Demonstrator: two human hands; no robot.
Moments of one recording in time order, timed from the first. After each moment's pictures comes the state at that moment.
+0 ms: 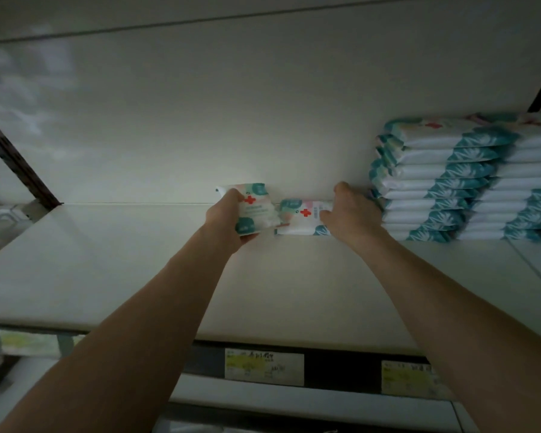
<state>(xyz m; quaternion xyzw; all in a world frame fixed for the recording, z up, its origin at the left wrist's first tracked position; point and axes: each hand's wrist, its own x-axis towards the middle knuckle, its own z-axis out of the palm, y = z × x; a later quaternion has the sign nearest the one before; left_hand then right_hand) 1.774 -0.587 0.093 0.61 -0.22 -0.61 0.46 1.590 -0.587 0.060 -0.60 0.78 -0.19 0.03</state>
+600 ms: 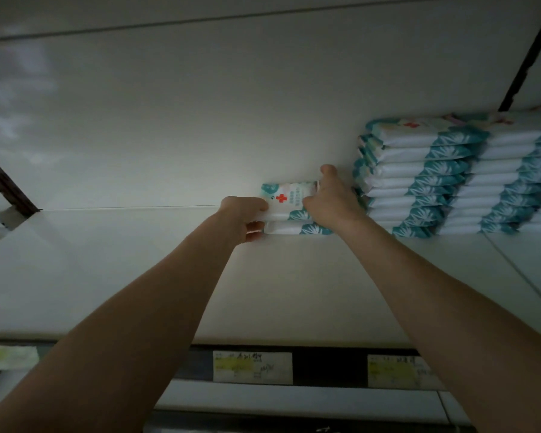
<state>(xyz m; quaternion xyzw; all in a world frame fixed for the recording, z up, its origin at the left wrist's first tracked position) 1.744 -0.599 0.094 0.66 -0.40 -0.55 0.33 1.596 -0.577 0.092 -0.59 0.72 -0.31 0.19</state>
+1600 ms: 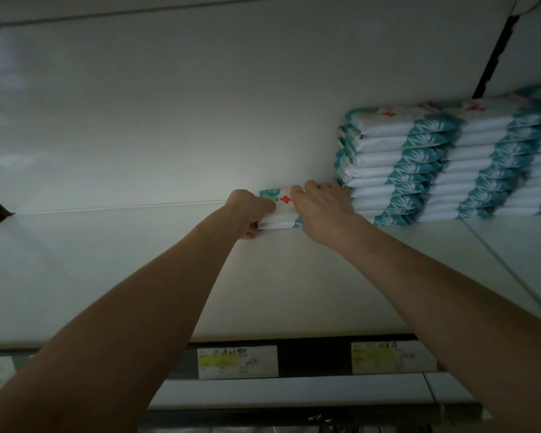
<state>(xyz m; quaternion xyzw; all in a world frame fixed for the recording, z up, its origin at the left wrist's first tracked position) 1.712 -0.599 0.089 0.67 -0.52 -0.48 0.23 1.585 -0.557 0.075 -0.74 0.67 0.00 -0.12</state>
